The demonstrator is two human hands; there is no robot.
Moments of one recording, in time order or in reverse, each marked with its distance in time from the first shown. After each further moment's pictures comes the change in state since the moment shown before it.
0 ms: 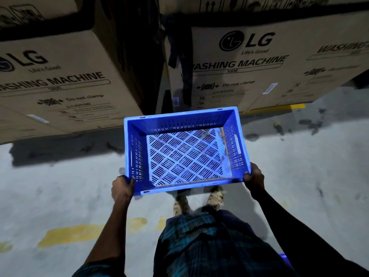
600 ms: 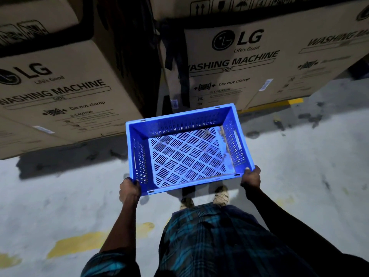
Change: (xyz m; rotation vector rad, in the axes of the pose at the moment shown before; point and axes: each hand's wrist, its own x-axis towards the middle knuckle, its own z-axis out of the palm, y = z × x) left_hand -0.018 0.004 -0.001 -0.047 -0.030 -0.065; right_hand -0.017 0.010 0.037 0.201 0.125 0.325
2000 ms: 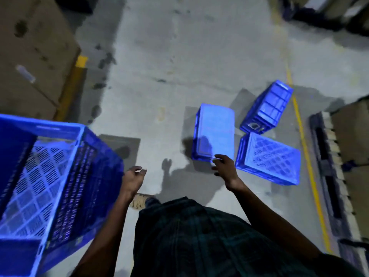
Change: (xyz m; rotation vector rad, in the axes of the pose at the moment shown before) left_hand -0.235 -0.015 0.196 0.537 -0.905 1.004; right_hand -0.337 0.376 -0.096 0.912 0.531 0.520
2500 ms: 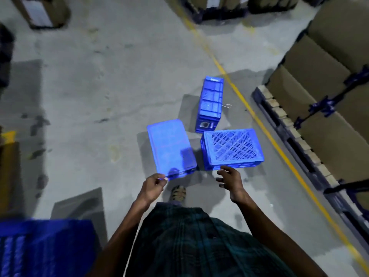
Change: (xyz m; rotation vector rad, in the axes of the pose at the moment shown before) left_hand -0.062 0.172 0.248 0.229 -0.460 0.342; right_hand 0.018 0.093 -0.229 0.511 0.299 0.126
